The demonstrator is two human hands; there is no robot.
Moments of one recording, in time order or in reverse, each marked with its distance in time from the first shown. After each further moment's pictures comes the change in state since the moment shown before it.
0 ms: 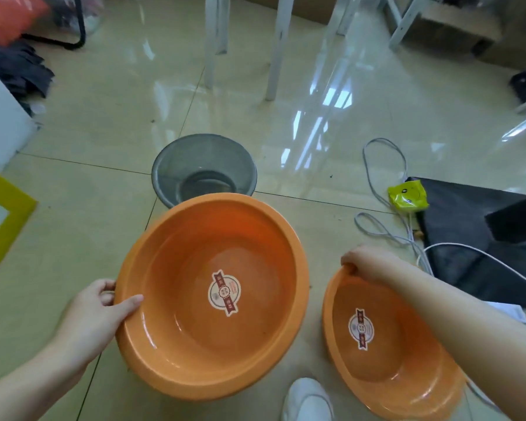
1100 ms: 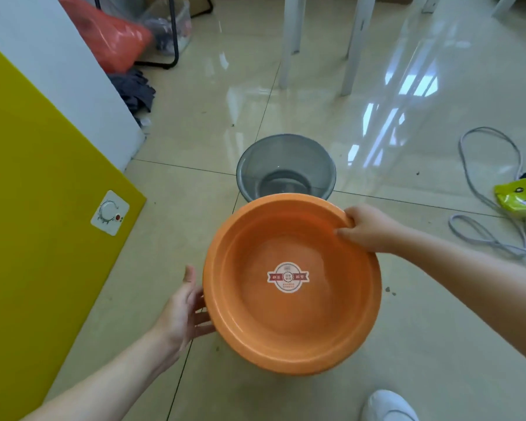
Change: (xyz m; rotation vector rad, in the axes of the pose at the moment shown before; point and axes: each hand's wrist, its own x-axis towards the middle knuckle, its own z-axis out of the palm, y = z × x) left_hand 0.010 -0.037 -0.022 -0.297 -0.247 -0.217; right_hand 0.020 -0.155 -0.109 0.628 0.225 -0.085
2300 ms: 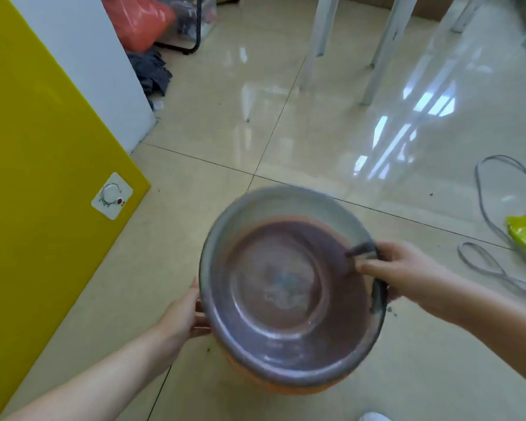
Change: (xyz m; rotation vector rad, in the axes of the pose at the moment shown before) left_hand 0.011 -0.008 0.007 -0.008 0.128 -0.006; right_hand -0.067 -0.011 -0.007 0.629 -0.139 0.075
